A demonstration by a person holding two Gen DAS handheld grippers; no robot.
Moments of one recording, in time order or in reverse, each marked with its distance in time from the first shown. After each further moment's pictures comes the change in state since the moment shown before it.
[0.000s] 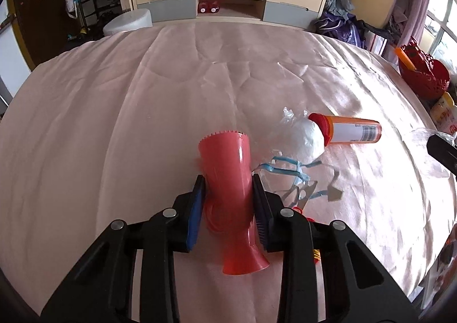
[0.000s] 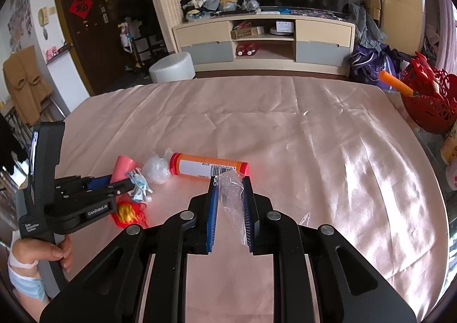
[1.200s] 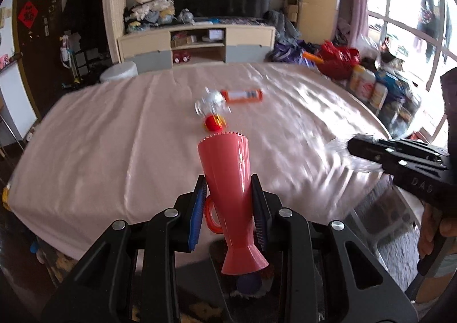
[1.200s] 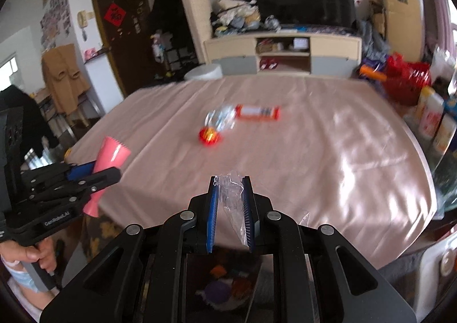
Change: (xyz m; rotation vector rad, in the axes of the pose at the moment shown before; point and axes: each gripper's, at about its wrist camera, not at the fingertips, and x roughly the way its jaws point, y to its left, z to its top) left arm -0.206 -0.048 -0.193 0.146 -0.244 -0.089; right arm -0.151 0.041 -0.148 -0.042 -0.060 0.124
